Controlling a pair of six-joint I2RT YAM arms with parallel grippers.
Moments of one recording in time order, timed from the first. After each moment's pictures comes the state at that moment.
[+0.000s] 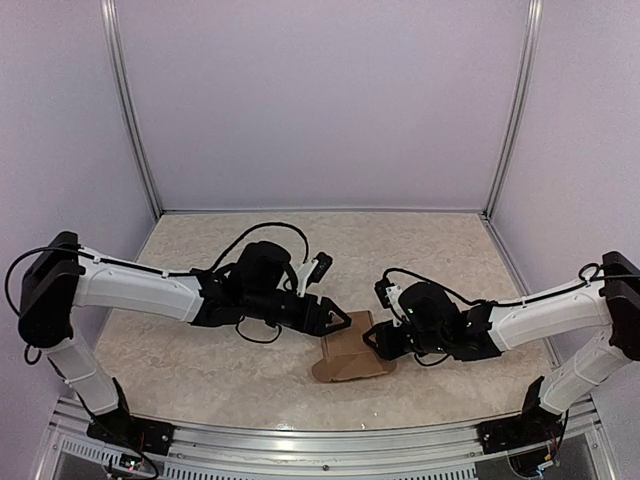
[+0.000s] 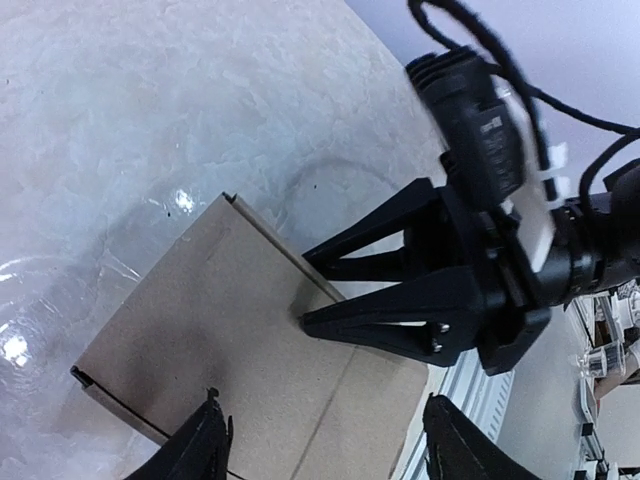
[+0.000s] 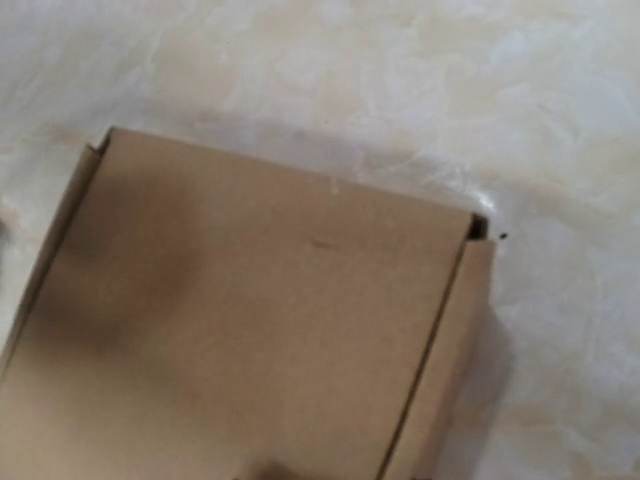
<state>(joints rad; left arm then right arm) -0.97 1.72 0.97 0.16 0.35 -0.55 0.99 1.45 0.61 0.14 0.12 0.52</state>
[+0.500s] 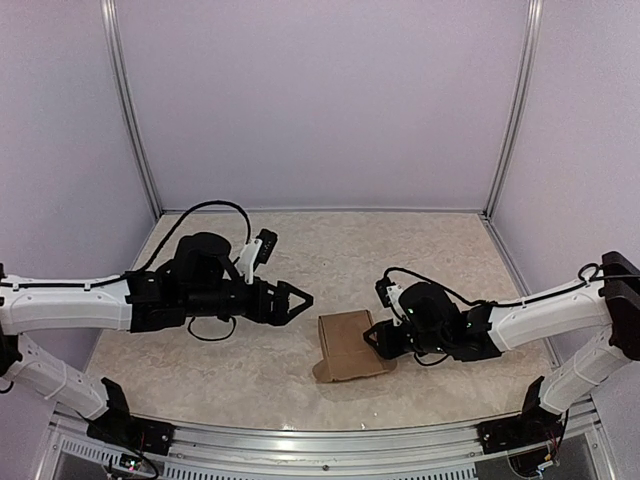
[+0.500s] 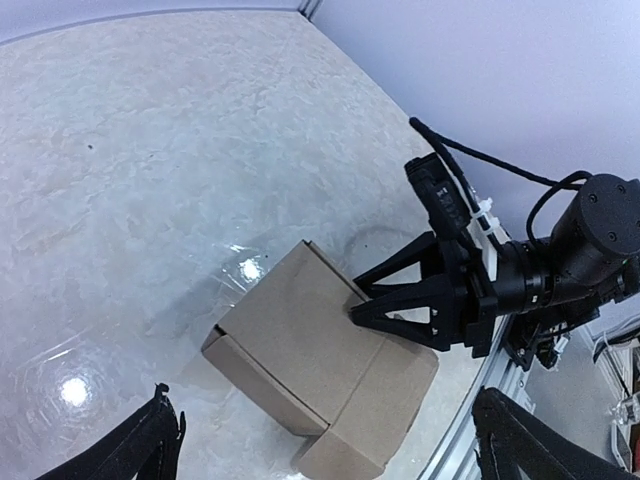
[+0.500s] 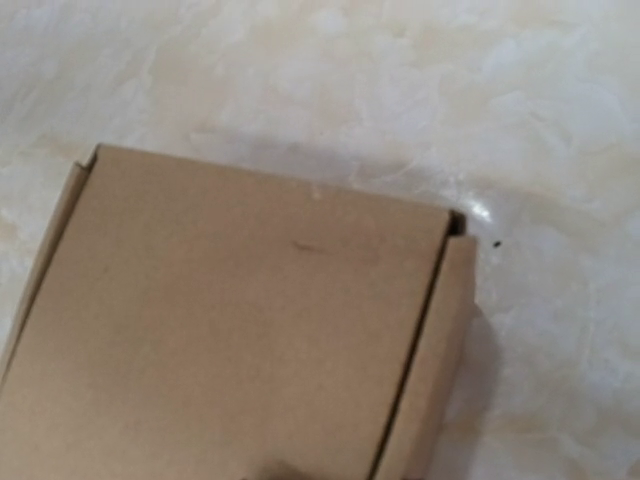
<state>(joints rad) -0.96 1.31 0.83 0.03 0.10 -0.50 0.99 1.45 0.60 0.15 0.13 0.53</state>
